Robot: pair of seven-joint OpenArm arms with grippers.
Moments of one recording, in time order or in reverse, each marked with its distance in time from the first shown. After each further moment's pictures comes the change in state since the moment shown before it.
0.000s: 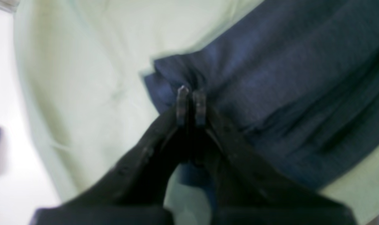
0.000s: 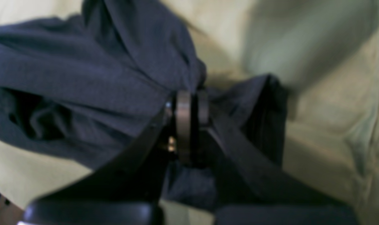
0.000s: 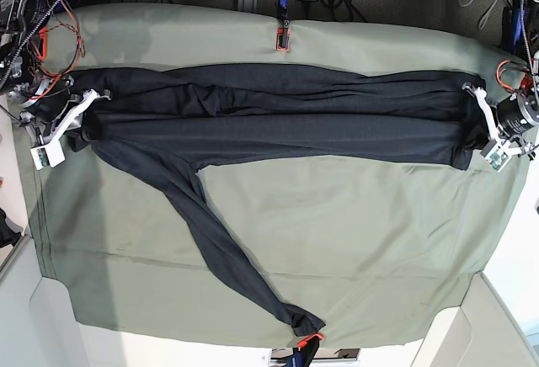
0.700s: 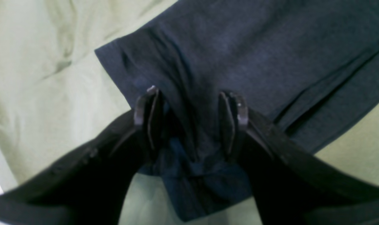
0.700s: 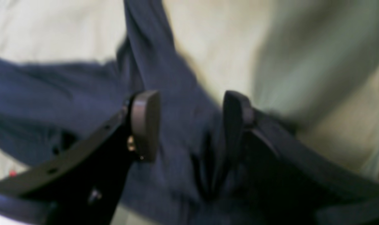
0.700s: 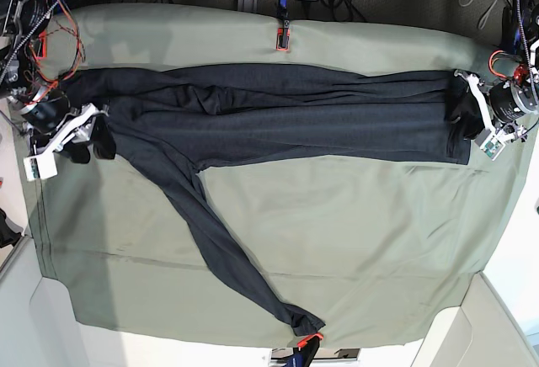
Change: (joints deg) left arm 1.0 1.4 -0.5 0.0 -8.4 -0.3 6.6; right arm 2.8 -0.9 0.2 -0.2 6.6 -0.6 6.1
